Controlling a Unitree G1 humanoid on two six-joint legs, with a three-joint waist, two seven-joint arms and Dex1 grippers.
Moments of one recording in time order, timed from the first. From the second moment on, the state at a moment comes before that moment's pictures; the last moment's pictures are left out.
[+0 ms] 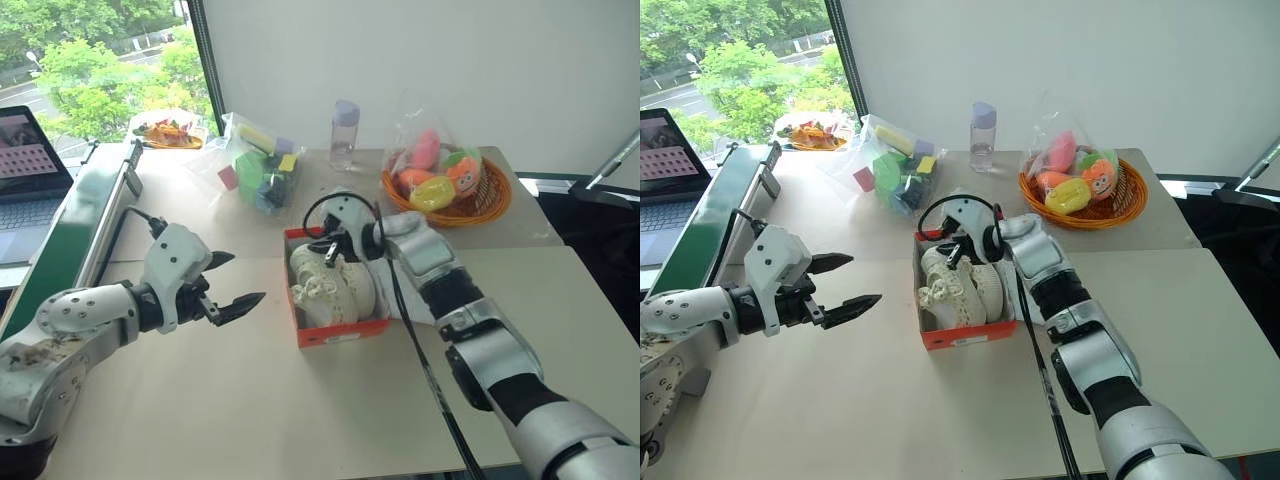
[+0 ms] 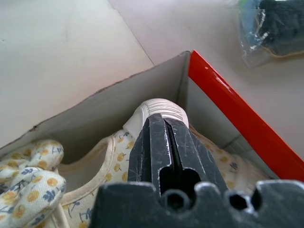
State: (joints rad) left arm -0.14 0.89 0.25 -0.69 -0.69 0.90 -0.61; right arm -1.01 -0.20 0.31 0.62 -0.01 0.44 0.89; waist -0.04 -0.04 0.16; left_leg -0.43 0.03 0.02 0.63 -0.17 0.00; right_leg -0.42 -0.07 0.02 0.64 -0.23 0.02
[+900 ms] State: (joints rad) left arm -0.33 0.91 0.04 -0.53 -0.65 0.81 -0.82; right arm -0.89 -0.74 0.03 -0.28 0.38 1.17 1.07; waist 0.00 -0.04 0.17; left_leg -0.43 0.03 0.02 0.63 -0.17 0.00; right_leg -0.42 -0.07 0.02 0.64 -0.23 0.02
